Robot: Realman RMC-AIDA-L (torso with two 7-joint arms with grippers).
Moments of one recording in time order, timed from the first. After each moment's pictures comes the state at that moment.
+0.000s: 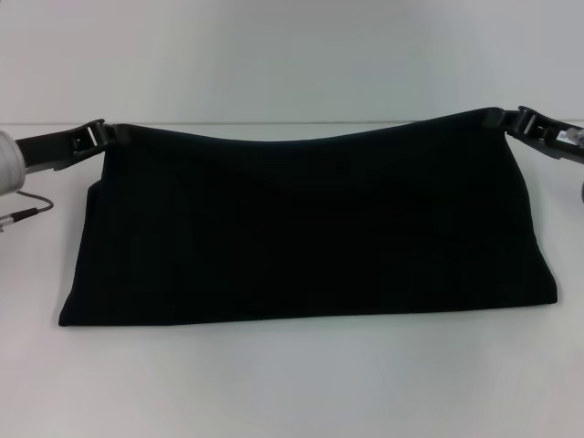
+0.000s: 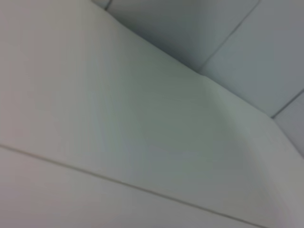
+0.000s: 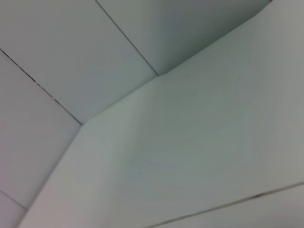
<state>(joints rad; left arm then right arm) -0.75 -2.00 0.29 0.55 2.29 1.05 -2.11 0.77 2.03 -0.31 -0.44 -2.10 -0.97 1.95</state>
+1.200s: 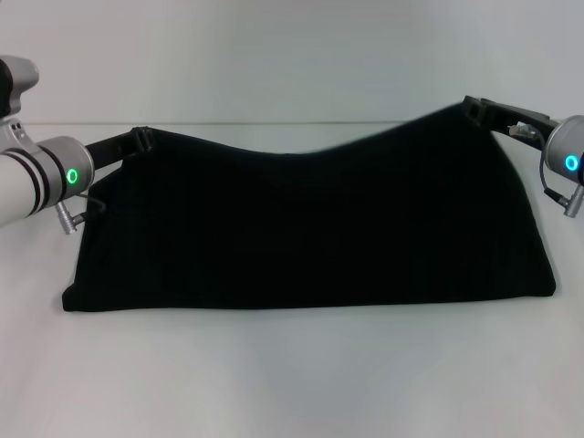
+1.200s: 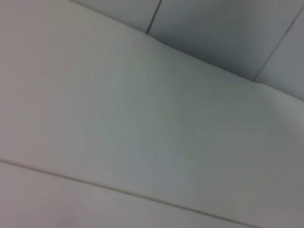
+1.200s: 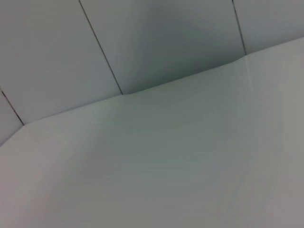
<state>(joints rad) -0.85 -2.14 0.29 0.47 2.26 0.59 -1.93 0.88 2.09 -0.32 -0.32 -1.91 -0.60 1.51</state>
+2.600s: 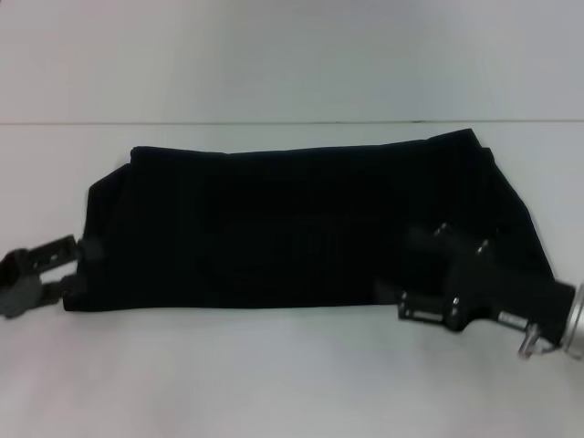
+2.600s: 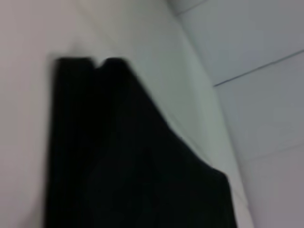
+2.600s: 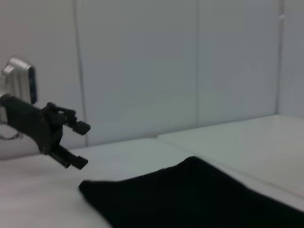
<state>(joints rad) -0.43 -1.94 0.29 0.53 2.17 1.57 -2.23 0.52 2.09 -0.63 -0.33 -1.83 -1.42 0.82</state>
